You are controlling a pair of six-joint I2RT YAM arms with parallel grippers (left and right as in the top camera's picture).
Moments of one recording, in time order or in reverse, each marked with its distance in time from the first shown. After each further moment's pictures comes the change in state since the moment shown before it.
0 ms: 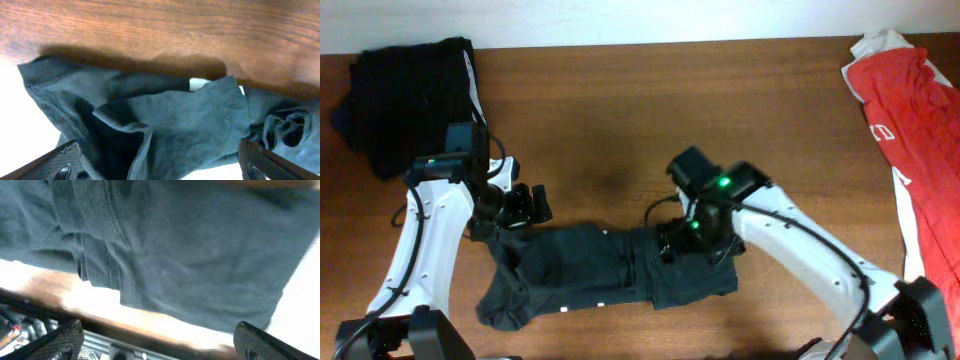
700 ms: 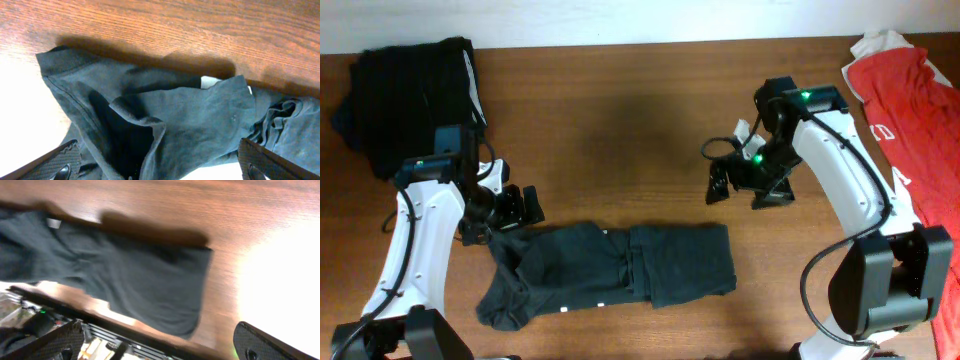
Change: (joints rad) left arm 0.050 0.000 0.004 -0.029 -0.003 0.001; right arm -0.450 0.234 0.313 -0.247 -0.136 -0.354
